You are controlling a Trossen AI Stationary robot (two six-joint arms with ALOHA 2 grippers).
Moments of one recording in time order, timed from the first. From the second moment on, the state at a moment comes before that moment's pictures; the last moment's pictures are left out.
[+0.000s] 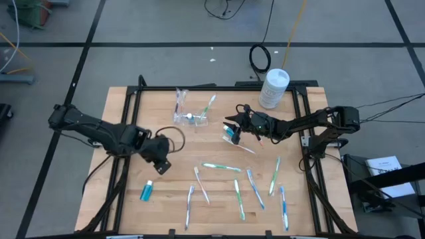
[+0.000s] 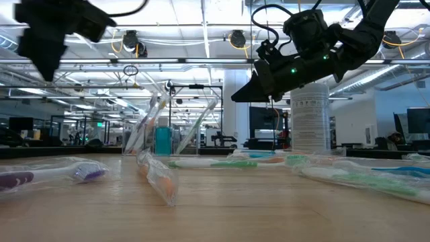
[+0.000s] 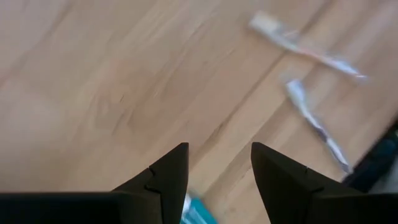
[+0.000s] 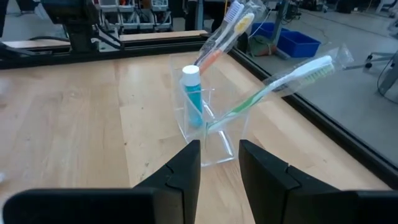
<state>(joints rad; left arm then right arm) -0.27 1.17 0.93 -1.00 0.07 -1.06 -0.19 1.57 0.59 0.73 0.18 0.00</state>
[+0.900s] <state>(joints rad) -0.73 1.17 0.54 -0.67 0.05 -1.85 -0.19 1.57 0.59 0.78 0.18 -0.13</state>
